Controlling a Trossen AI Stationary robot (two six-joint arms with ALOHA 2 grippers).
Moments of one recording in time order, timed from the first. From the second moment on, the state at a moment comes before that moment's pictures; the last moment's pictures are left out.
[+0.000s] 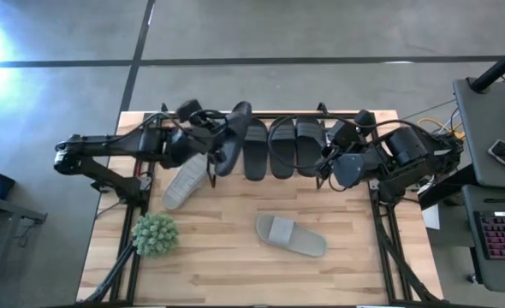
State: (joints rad) left arm 0.00 1.32 1.45 -0.74 -0.89 0.24; right arm 0.33 1.51 2.04 -1.57 0.96 0.70
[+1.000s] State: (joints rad) left arm 0.02 1.52 1.38 -0.79 -0.95 0.28; right arm 0.33 1.51 2.02 -1.57 0.93 0.68
